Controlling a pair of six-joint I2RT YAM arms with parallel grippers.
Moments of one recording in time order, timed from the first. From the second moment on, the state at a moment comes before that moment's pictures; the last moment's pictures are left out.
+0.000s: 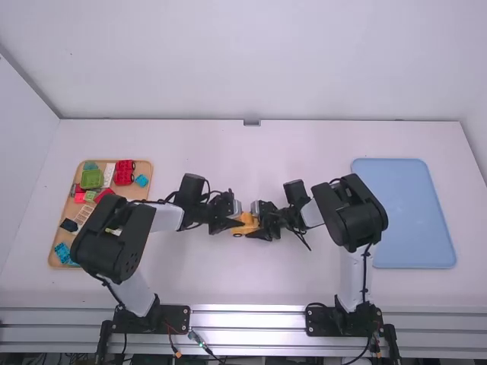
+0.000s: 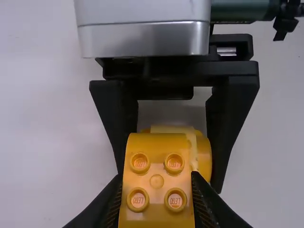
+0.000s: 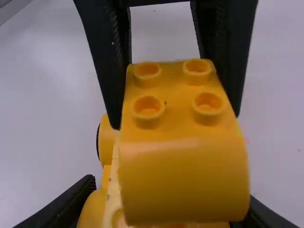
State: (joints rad) left arm -0.26 1.77 0.65 0.17 0.90 0.89; right arm 0.36 2.13 0.74 0.34 -1.08 -0.95
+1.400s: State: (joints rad) left arm -0.26 1.84 0.68 0.18 0.95 0.92; right arm 0.36 2.13 0.74 0.38 -1.06 -0.90
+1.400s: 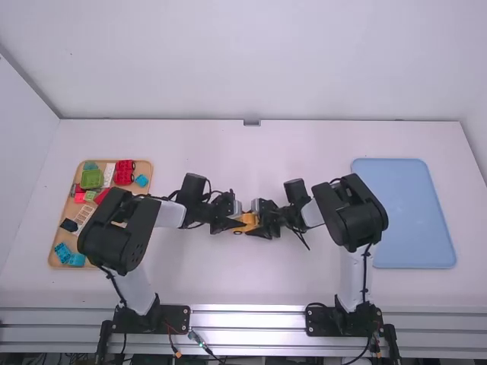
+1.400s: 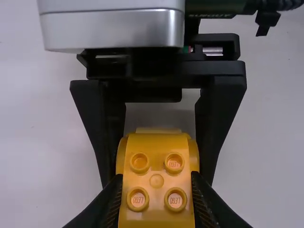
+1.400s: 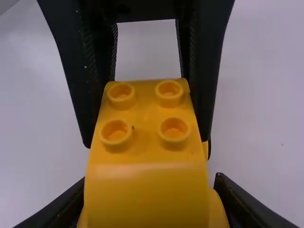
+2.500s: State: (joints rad) left arm -0.31 1.84 0.71 0.16 0.84 0.91; right arm 0.35 2.13 0.74 0.38 -1.05 -0.90
